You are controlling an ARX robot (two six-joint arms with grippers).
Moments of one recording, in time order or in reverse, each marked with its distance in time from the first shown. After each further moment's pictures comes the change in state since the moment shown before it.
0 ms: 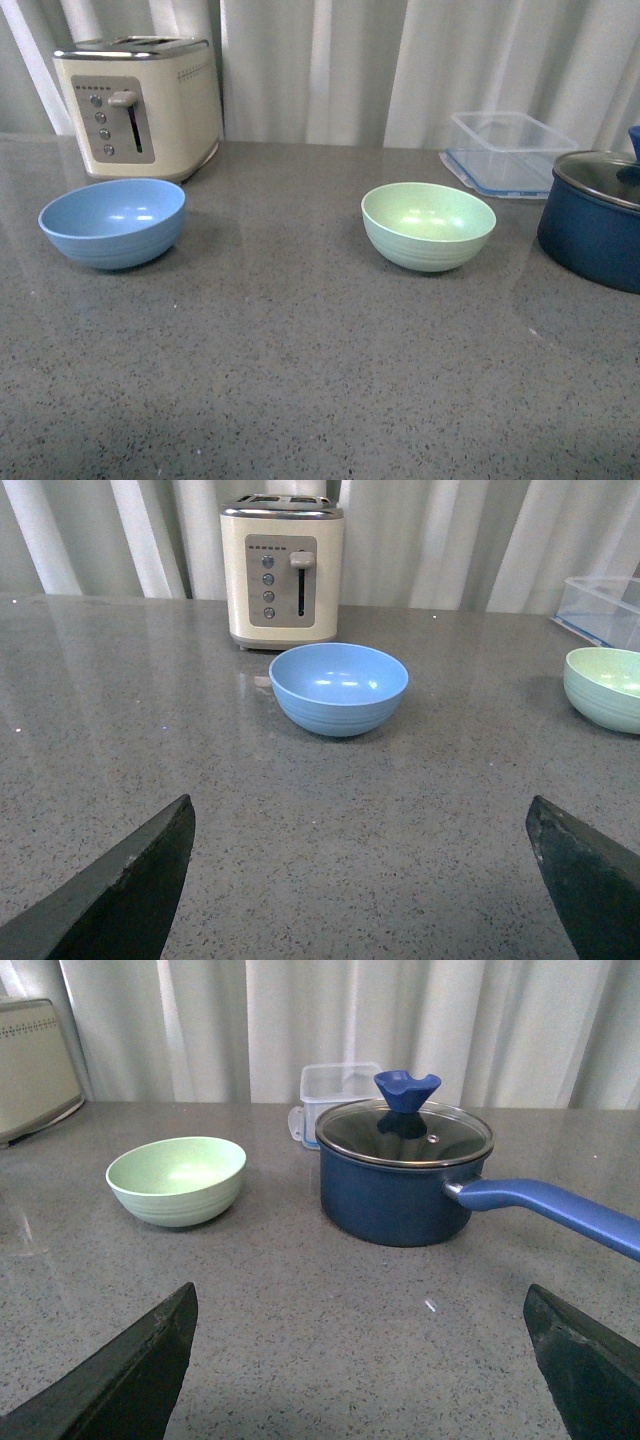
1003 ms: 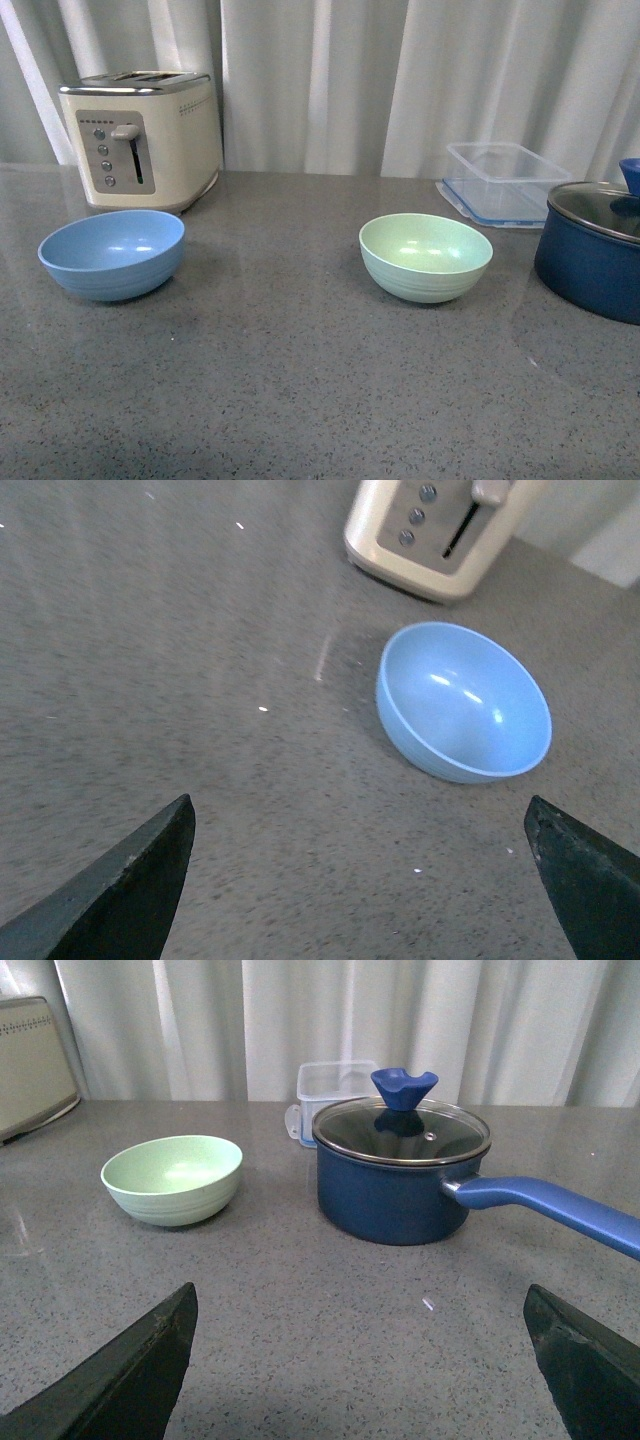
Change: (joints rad) left arm 0.072 1.092 0.658 0.055 -0.074 -0.291; right arm 0.000 0.000 0.000 0.000 0.000 0.000
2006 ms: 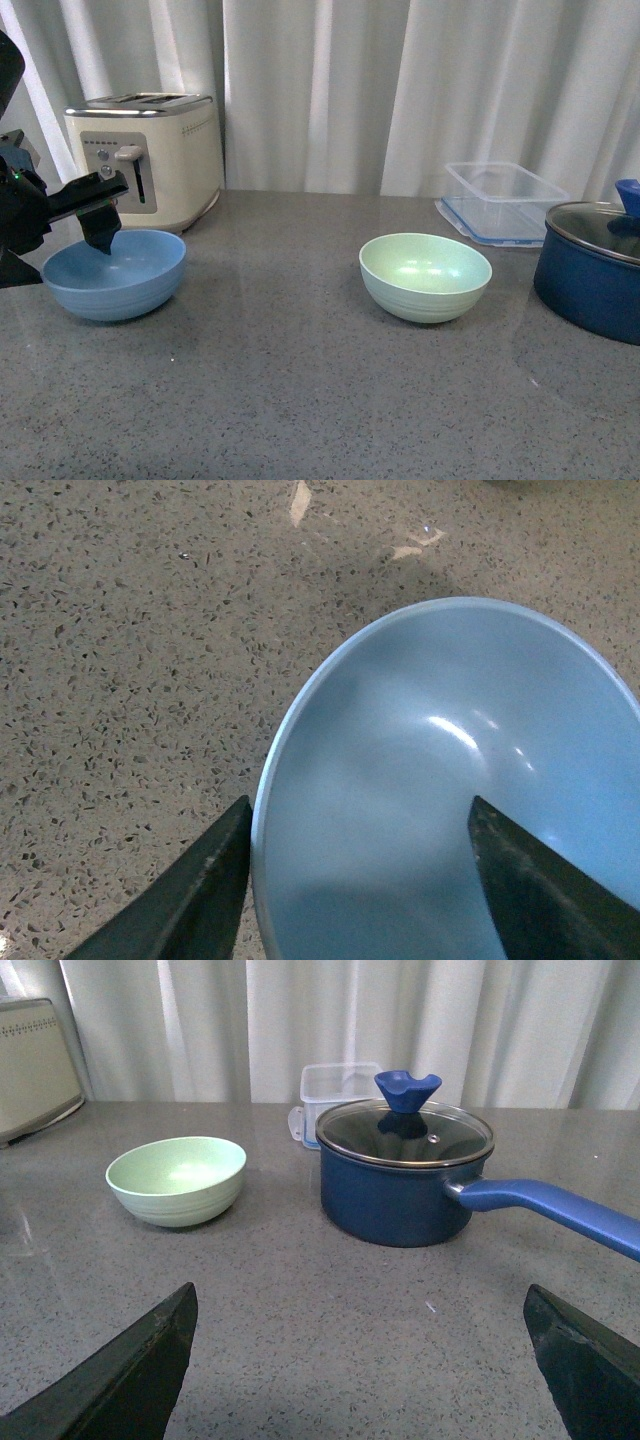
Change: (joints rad) left arm -0.061 0.737 0.666 -0.277 -0.003 -0.181; right arm 0.000 0.000 0.000 0.000 -0.001 0.000
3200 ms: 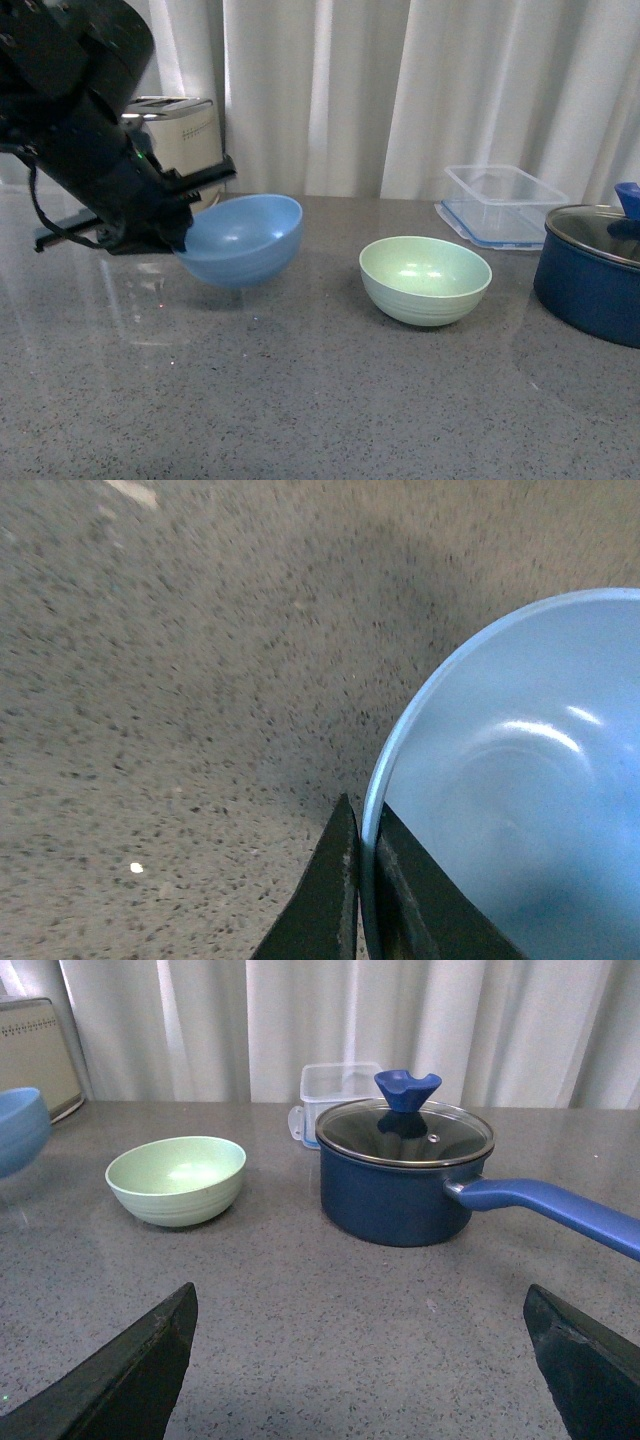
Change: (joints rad) left arm -0.190 0.089 0.176 -0.090 0.001 -0.006; right arm 0.000 0.000 0.000 0.000 0.000 0.000
